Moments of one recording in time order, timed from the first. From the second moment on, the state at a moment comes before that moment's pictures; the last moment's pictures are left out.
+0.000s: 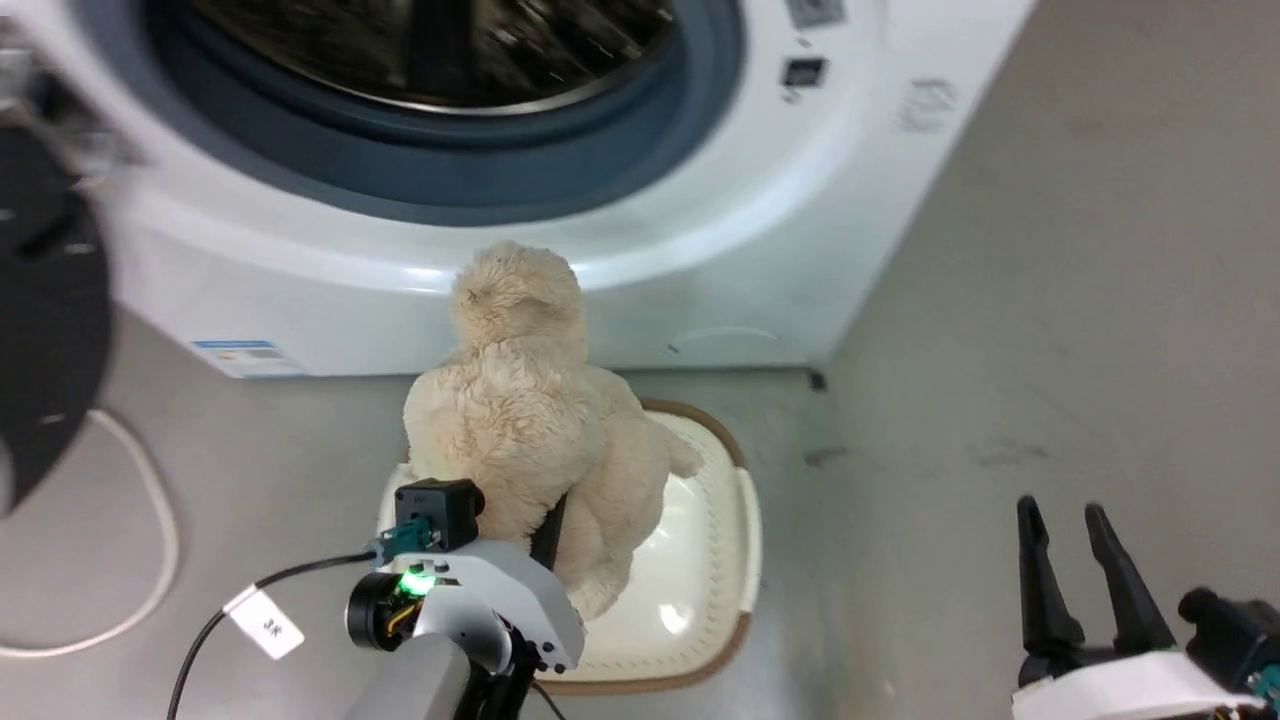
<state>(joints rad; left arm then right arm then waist) -0.36 0.10 -0.40 0.55 -0.57 -0.03 -0.09 -0.01 -0.05 -0.04 0.15 0.37 0.13 -0.26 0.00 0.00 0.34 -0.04</state>
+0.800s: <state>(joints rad) -0.57 0.11 -0.38 0.39 -0.49 -0.05 -0.24 0.01 -0.05 -0.08 0.16 0.31 0.13 -0.26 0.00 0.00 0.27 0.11</state>
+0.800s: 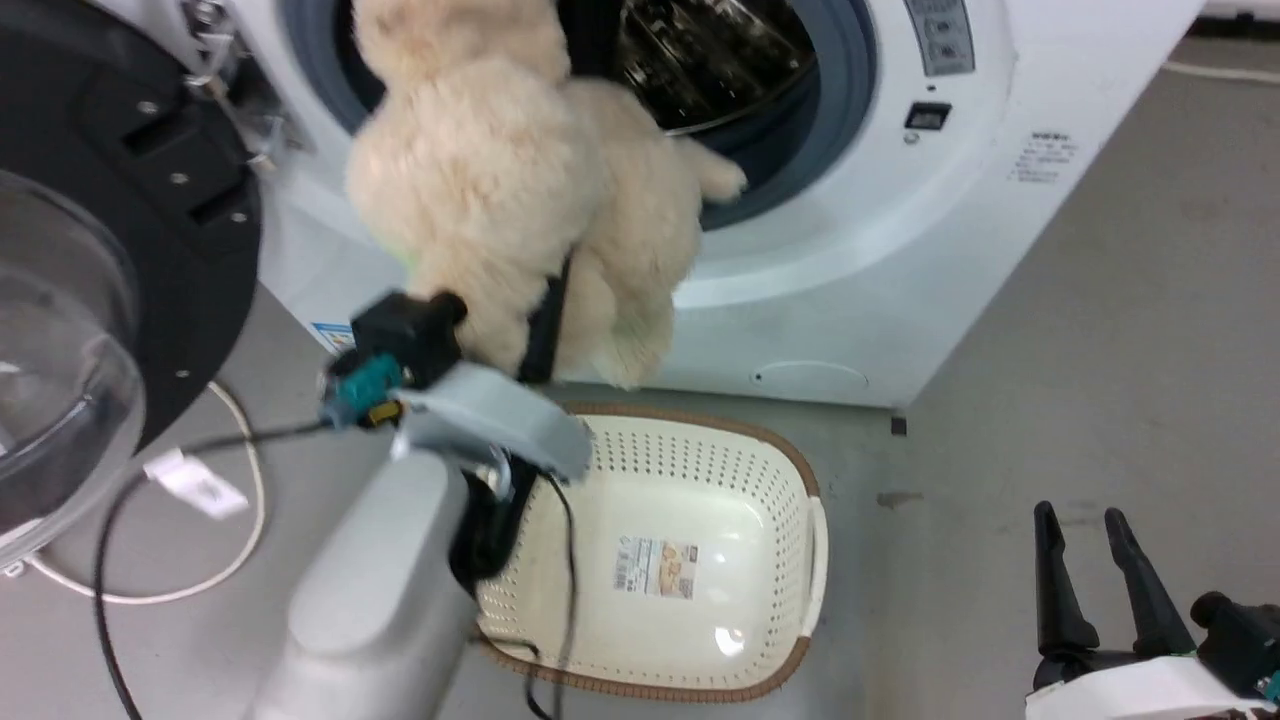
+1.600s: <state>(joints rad) -1.03 0.26 -0.30 0.69 -0.37 -0.05 -0.25 -0.05 -0.05 -0.03 0.09 0.33 0.13 -0.26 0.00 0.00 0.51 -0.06</state>
